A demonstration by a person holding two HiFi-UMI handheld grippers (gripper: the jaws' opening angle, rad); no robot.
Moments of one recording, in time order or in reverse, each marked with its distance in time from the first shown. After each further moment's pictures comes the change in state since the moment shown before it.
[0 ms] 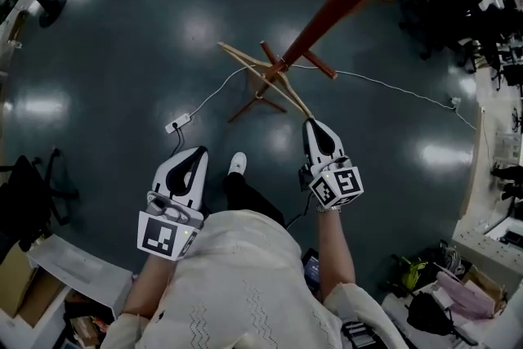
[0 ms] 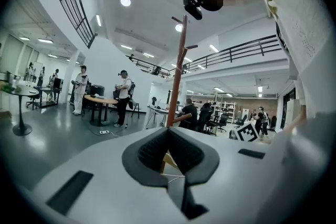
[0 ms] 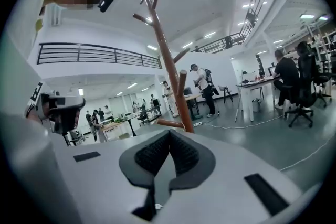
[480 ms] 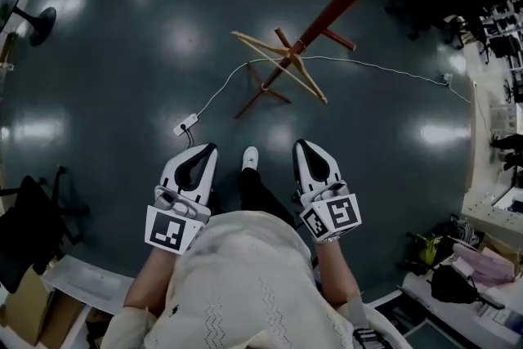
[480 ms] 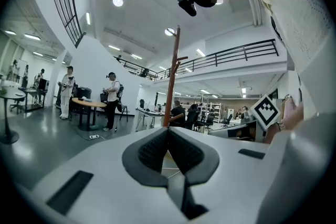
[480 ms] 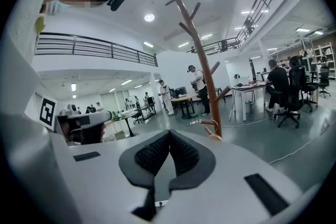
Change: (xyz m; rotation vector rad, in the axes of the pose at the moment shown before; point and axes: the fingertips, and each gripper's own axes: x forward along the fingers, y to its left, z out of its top) left arm -0.075 0.029 0.012 -0.007 -0.052 -0.125; right arm -0.054 0.175 0.014 -0.030 0.013 -0.100
